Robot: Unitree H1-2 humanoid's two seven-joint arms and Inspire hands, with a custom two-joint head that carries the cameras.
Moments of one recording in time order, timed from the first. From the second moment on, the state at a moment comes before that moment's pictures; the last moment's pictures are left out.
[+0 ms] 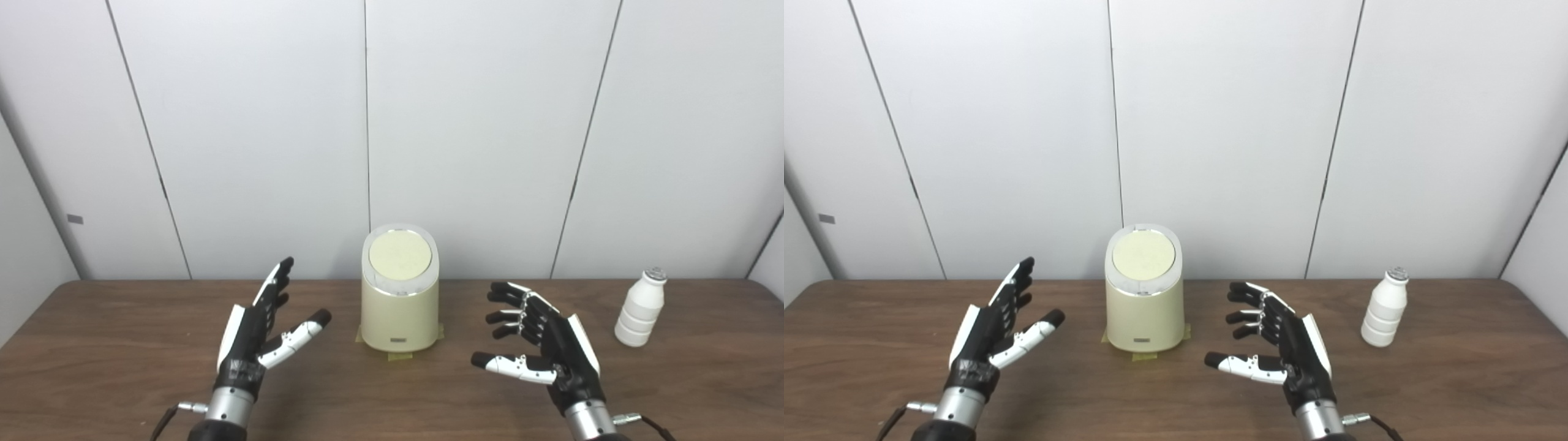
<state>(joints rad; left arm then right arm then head) -0.33 0.12 0.03 0.05 0.12 -0.04 -0.01 -0.23 -0.07 0.00 0.02 -0.09 -0.08 -0.01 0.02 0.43</state>
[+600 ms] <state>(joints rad) -0.56 0.08 -0.01 0.19 0.15 -0.02 0.02 -0.23 -0.07 -0.01 0.04 -0.07 -0.11 -0.01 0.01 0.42</state>
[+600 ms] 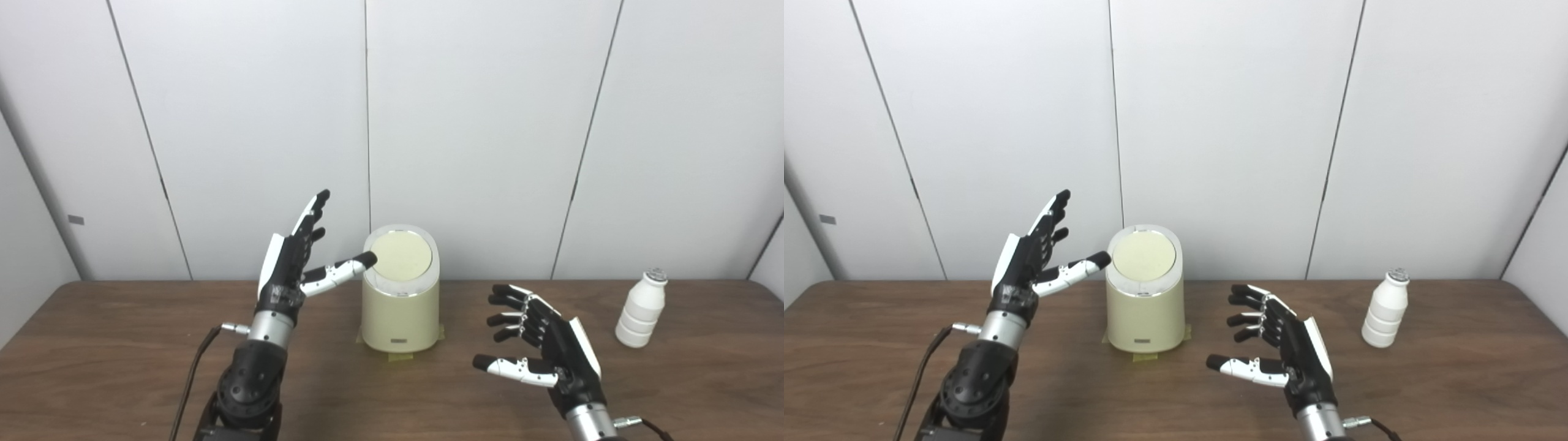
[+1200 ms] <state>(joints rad) -0.70 0.10 -0.09 0.36 0.33 0.01 0.08 -0.23 -0.07 -0.01 0.04 -0.08 -0.12 -0.01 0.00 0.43</state>
